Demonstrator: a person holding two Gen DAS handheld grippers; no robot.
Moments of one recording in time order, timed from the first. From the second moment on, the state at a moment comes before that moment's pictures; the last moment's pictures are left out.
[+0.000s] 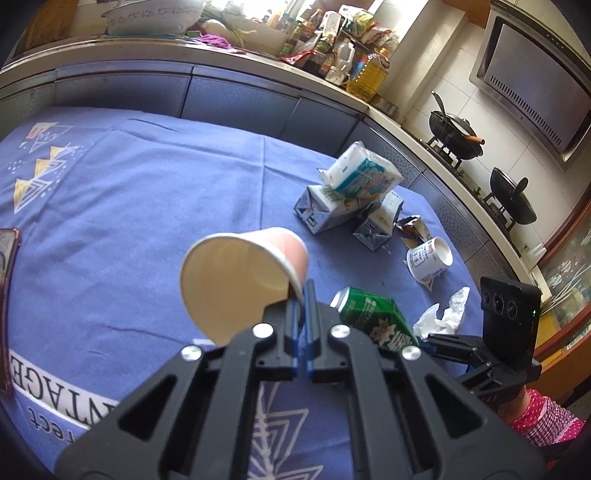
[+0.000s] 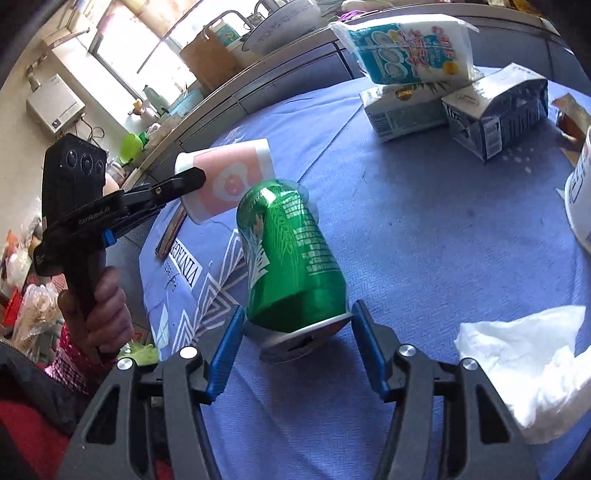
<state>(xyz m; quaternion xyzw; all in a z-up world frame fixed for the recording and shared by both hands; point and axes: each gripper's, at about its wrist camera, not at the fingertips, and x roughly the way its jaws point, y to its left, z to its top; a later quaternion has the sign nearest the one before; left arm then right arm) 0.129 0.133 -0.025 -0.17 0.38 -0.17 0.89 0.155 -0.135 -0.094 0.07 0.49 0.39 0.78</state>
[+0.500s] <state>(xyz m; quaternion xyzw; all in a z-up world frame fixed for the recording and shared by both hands) 0.134 0.078 -0.006 -0.14 0.38 -0.22 0.89 0.137 -0.230 -0.089 0.28 0.48 0.37 0.74</state>
